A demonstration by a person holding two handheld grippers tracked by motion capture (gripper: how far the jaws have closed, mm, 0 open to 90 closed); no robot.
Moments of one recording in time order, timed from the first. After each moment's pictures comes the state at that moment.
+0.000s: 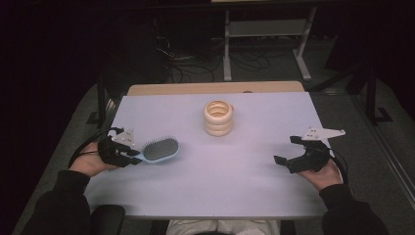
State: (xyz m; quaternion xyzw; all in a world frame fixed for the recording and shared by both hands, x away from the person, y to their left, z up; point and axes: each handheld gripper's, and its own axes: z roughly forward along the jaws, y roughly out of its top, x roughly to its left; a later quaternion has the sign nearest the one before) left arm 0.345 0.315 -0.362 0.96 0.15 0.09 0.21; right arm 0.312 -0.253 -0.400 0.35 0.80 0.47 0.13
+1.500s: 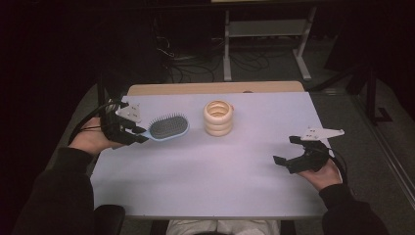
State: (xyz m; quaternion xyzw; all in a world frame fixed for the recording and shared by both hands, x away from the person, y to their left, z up) left arm 0.362 0.275 -0.286 0.96 0.12 0.13 0.21; right arm 0.313 -0.252 -0.401 0.35 0.80 0.47 0.13
